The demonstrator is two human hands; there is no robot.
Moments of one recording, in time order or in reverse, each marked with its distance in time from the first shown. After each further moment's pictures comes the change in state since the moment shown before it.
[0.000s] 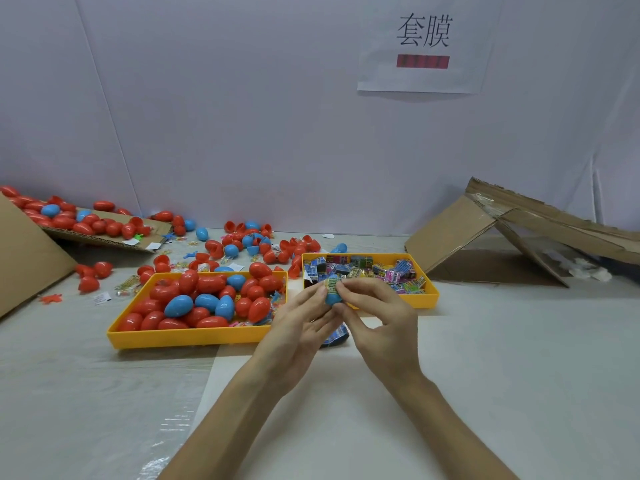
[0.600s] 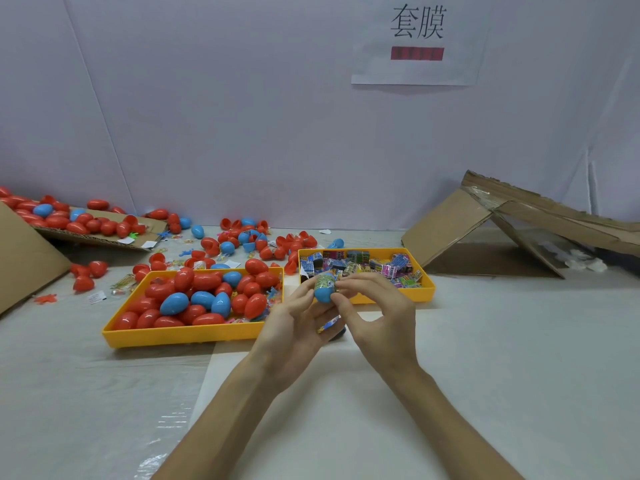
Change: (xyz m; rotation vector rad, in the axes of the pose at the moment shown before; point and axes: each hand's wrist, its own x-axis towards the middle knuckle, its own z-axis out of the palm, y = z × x) left_hand 0.001 -0.001 0.001 -0.022 0.004 -0.075; right_hand 0.001 -0.002 -0.001 0.006 0.041 0.076
